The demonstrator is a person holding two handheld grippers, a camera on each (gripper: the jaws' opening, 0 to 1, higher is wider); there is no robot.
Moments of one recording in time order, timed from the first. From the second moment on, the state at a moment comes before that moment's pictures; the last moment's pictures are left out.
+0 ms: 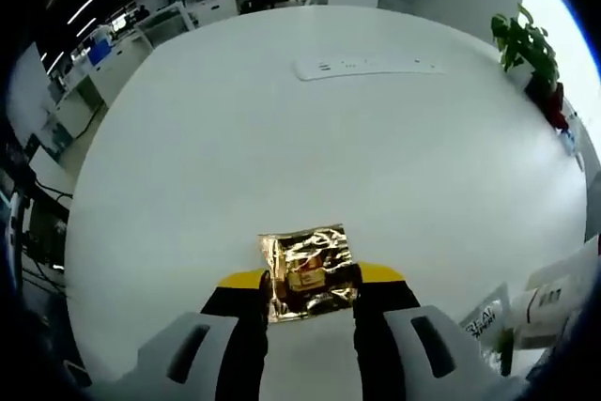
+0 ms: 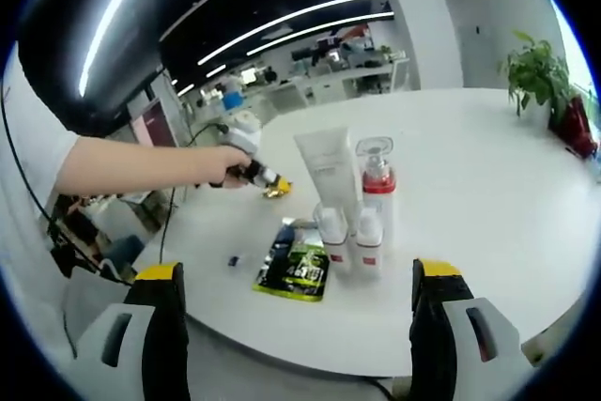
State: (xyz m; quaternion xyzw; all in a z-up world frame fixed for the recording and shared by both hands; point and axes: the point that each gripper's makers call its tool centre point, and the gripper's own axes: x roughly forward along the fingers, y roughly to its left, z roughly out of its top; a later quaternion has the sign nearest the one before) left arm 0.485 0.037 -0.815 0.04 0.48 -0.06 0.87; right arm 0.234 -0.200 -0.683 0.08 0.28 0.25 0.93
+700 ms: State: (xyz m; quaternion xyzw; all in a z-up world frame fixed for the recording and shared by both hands) left arm 0.412 0.027 -0.792 0.02 0.50 -0.05 0.87; right arm 0.234 -0.197 -0.678 0.08 0.26 0.26 0.93
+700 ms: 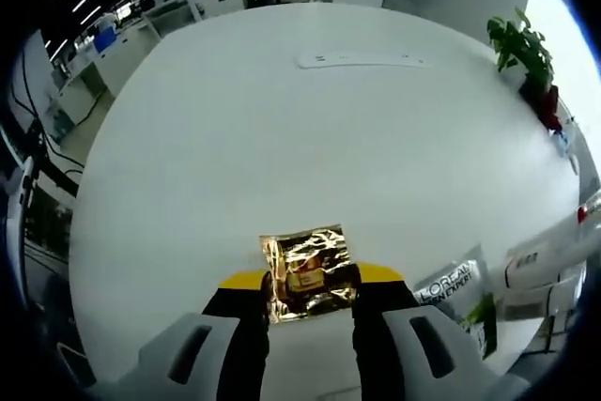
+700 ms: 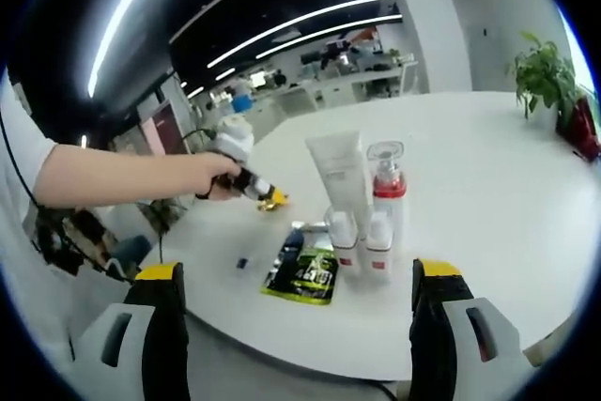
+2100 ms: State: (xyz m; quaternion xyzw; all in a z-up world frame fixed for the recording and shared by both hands) left arm 0.351 0.009 -0.812 0.03 0.52 -0.04 0.85; right arm 0.228 -0.191 -0.678 0.07 0.26 0.28 0.92
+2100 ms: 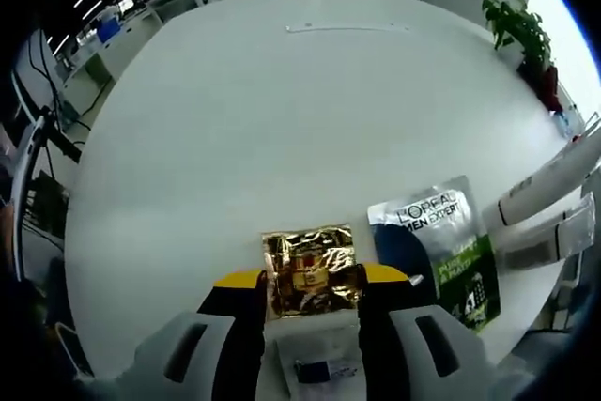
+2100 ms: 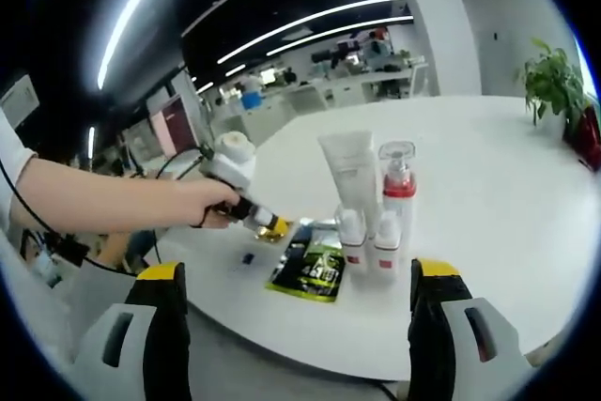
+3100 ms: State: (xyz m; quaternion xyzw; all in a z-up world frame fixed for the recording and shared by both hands) left arm 0.327 0.047 -0.766 -0.04 0.45 -0.10 0.89; right arm 0.227 -0.188 -0.682 0.05 0.27 0.28 0.92
